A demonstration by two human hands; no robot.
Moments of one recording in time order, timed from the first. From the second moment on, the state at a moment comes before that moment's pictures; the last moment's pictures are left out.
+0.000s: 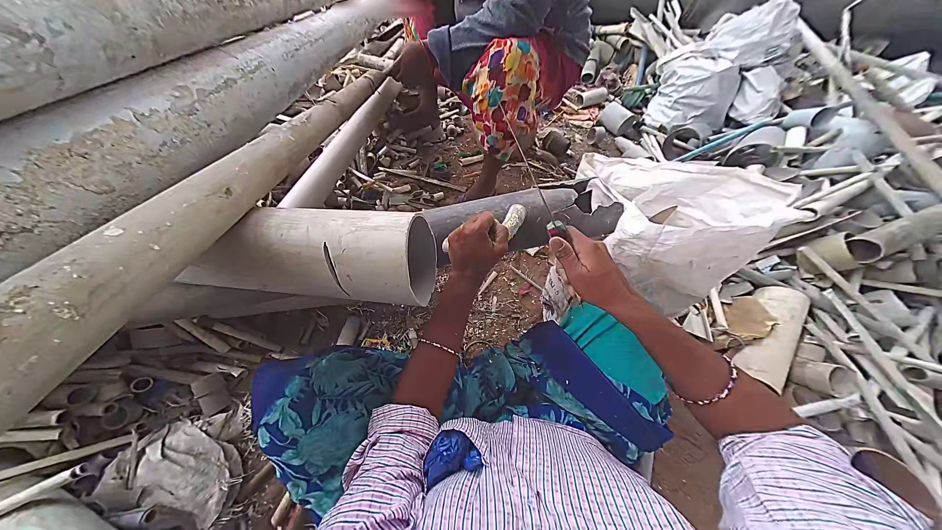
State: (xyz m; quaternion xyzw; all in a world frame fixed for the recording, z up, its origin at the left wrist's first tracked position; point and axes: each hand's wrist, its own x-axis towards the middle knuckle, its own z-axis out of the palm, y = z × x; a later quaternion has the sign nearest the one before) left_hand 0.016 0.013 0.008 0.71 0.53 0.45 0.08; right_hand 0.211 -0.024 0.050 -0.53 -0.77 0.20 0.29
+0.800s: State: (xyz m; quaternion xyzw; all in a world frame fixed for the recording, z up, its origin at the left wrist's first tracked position) left_hand 0.011 -0.003 0.011 0.76 0.52 0.39 0.02; right_hand 0.226 0.001 0.035 -0.62 -0.70 0.33 0.14
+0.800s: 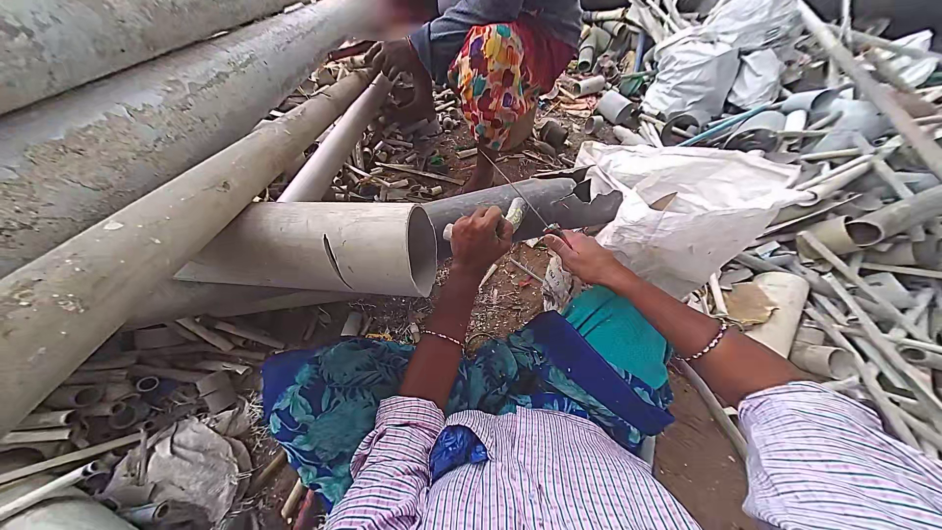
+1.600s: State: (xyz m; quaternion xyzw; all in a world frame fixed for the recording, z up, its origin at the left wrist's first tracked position) left_hand 0.009 -0.010 0.017 0.77 0.51 0.40 0.01; right_hand 0.194 -0.041 0.059 -0.46 -0.73 0.33 0.39
